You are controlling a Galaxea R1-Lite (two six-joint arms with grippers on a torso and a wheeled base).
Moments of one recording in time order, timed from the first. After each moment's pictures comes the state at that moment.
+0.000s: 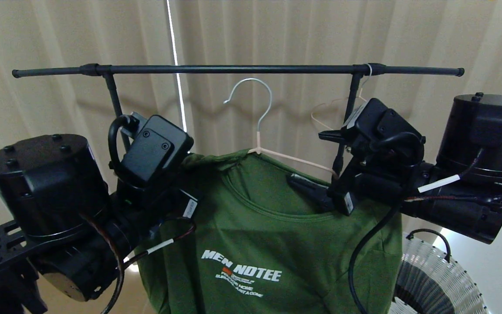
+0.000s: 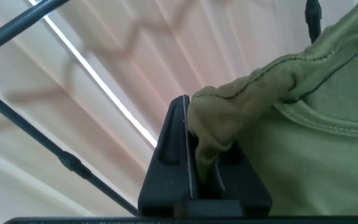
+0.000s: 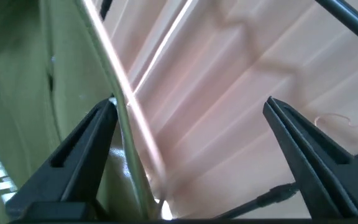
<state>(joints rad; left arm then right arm) -0.72 1.54 -0.63 -0.87 0.40 0.47 0.67 1.58 -0.87 -0.56 0.02 -0.45</state>
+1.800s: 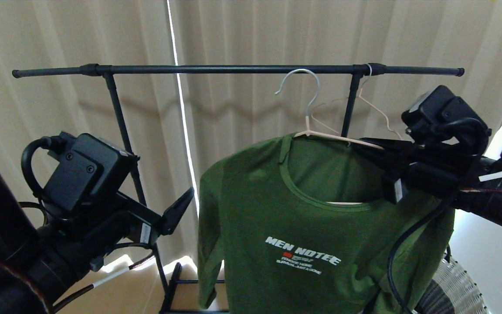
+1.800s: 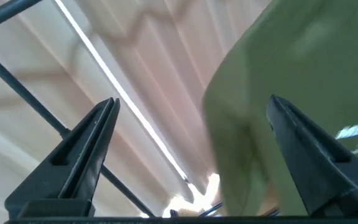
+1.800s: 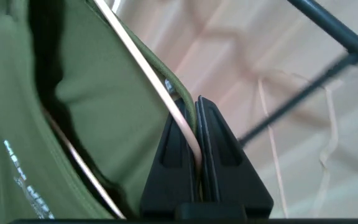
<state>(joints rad) -0.66 1.37 -0.46 -0.87 0.34 0.40 0.53 1.44 -0.77 -0.56 -0.05 -0.44</state>
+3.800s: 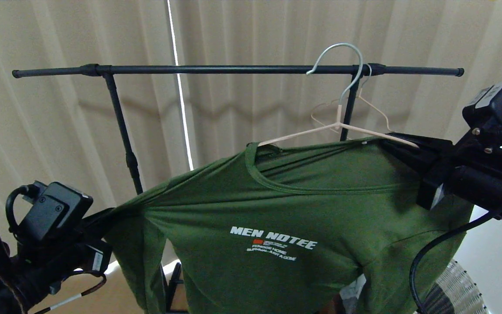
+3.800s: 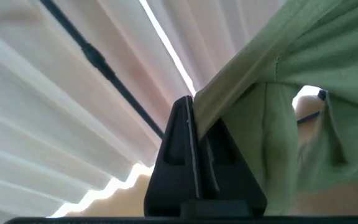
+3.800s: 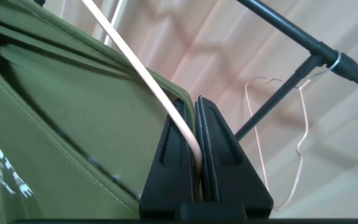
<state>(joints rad) -0.27 1.36 -0.21 -0.93 0.14 0.41 0.47 1.33 -0.67 -0.64 -0.01 -0.41</state>
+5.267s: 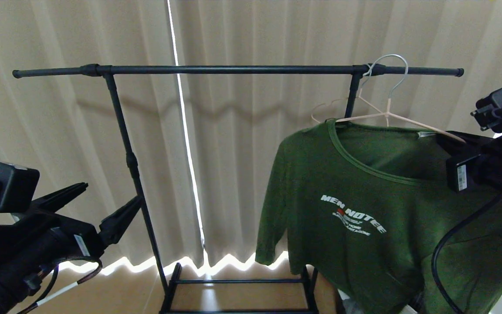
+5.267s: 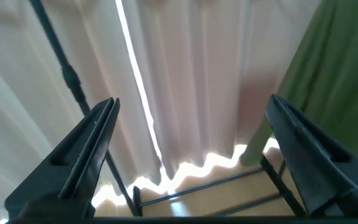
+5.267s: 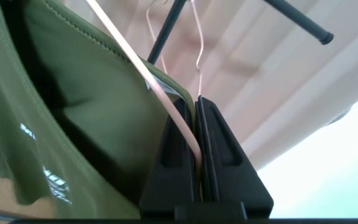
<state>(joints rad) -0.36 1.26 -0.23 -0.98 0.14 0.11 0.32 1.32 -0.68 -0.57 -0.32 -0.41</state>
